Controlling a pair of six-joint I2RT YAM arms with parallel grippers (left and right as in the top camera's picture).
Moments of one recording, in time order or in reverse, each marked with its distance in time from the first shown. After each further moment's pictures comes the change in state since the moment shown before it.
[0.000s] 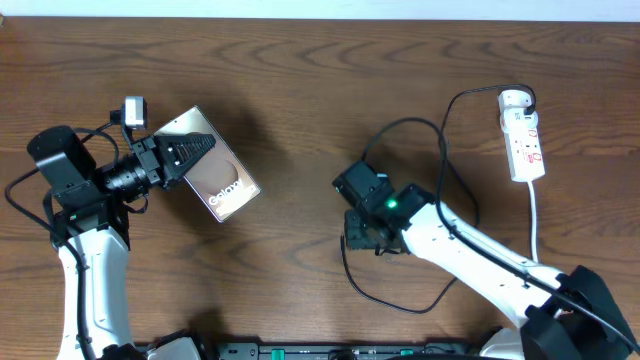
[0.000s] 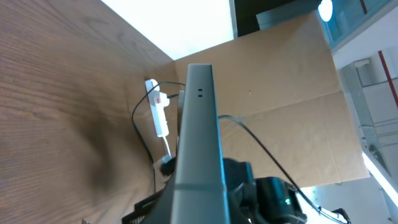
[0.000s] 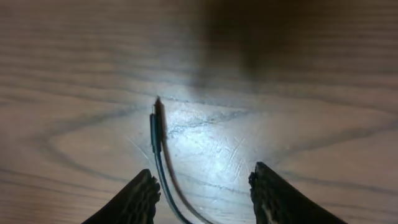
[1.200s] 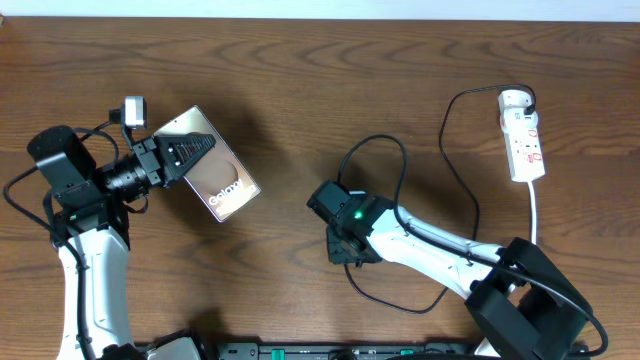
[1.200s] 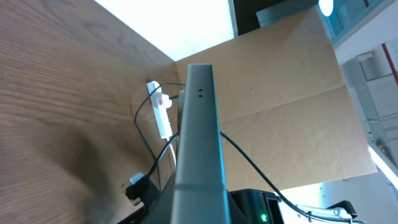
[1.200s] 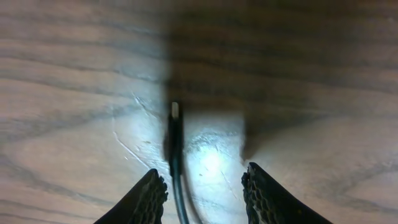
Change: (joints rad) left arm 0.000 0.000 0.000 0.000 0.000 0.041; right arm 0.100 0.168 -0.015 0.107 -0.001 0.052
